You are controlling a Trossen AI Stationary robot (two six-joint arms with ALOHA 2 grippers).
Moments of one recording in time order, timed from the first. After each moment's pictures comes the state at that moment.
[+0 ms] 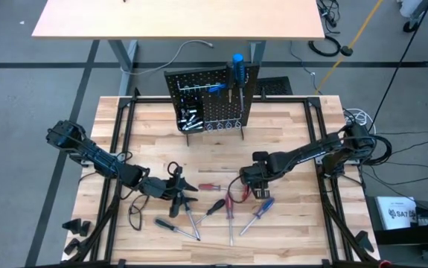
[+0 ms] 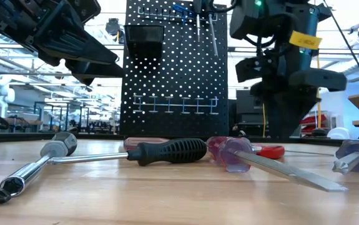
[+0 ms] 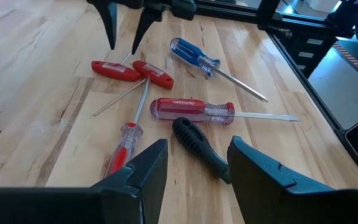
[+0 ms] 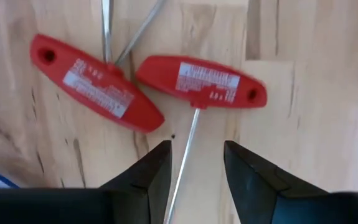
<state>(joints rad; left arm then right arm) -0.45 1.40 0.47 0.52 -0.30 -0.31 0.18 1.68 1.00 -0.73 0.12 0.19</state>
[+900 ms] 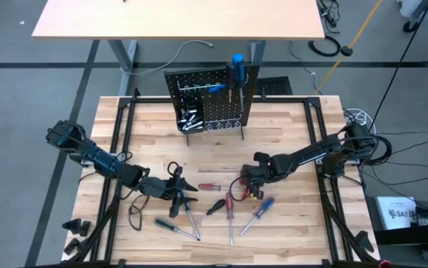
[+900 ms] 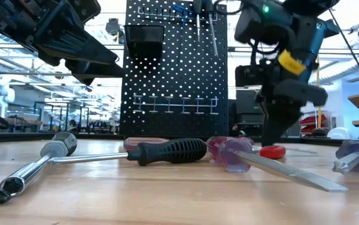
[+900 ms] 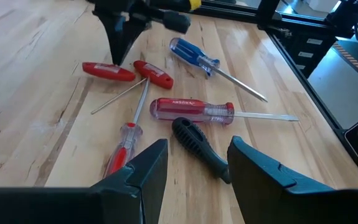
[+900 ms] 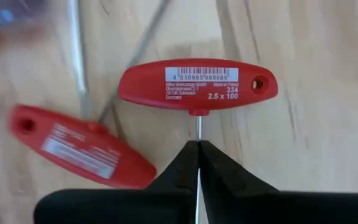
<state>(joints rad) -0.45 1.40 0.47 0.52 -0.29 -0.31 0.19 1.66 0.88 -0.47 0.19 0.37</state>
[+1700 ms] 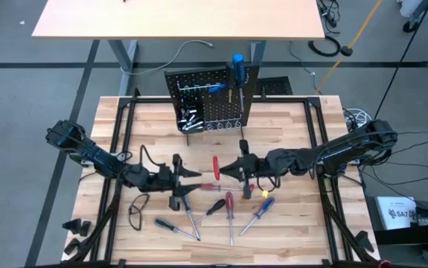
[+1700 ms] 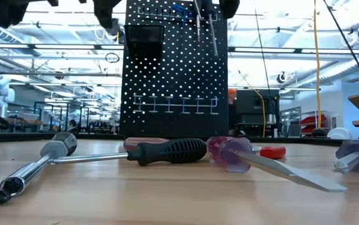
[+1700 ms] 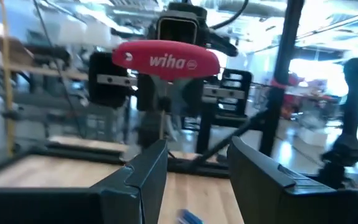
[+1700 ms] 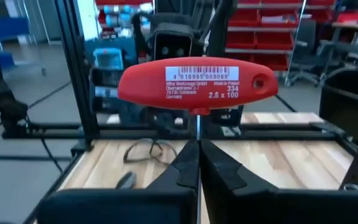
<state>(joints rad) -0.45 1.40 0.48 1.16 -0.44 0.00 0.24 1.42 0.89 0.48 0.21 0.05</state>
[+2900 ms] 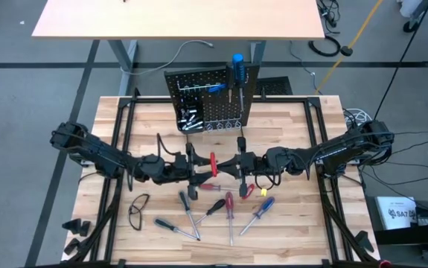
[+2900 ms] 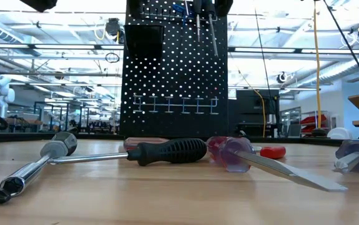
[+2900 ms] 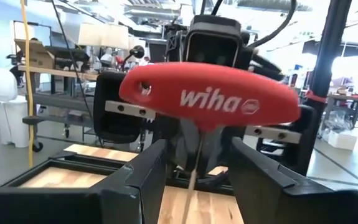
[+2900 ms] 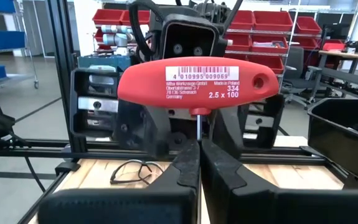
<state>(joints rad) -0.29 1.46 0.72 0.96 -0.37 -0.02 0.21 1.46 0.89 0.62 0.21 -0.01</state>
